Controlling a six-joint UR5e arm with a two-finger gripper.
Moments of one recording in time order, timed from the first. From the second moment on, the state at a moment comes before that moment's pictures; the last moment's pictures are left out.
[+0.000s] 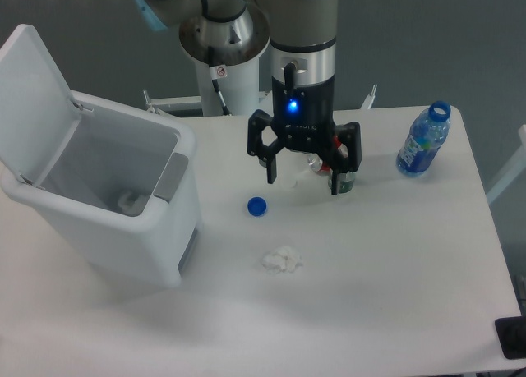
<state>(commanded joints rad) 2.50 -1.70 -1.54 -1.03 1.47 0.82</state>
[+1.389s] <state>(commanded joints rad) 2.39 -1.94 -1.62 -1.00 1.65 0.83</state>
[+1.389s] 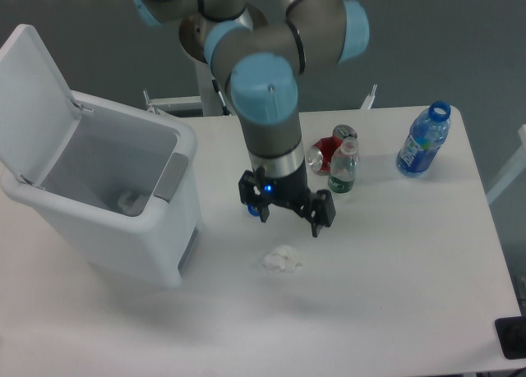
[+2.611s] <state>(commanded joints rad) 2.34 -2.11 -1.65 -0.97 1.80 0.94</state>
